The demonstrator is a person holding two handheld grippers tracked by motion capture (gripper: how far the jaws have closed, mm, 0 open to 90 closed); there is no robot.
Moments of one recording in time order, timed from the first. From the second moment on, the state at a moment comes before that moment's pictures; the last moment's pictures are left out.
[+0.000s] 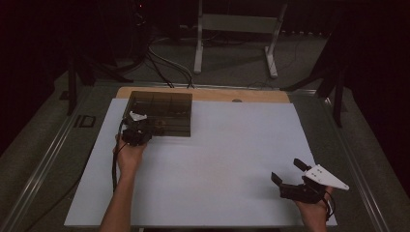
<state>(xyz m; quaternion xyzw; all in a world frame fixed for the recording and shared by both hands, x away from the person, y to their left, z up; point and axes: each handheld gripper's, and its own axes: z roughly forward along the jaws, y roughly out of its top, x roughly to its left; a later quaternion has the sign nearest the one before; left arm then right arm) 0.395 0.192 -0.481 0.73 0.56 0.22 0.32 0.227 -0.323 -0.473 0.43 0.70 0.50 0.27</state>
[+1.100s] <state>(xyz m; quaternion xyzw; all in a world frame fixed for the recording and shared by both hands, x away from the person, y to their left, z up) 0.335 0.200 -0.448 0.72 0.49 0.25 0.43 0.227 -0.323 -0.473 0.43 0.70 0.50 0.27</state>
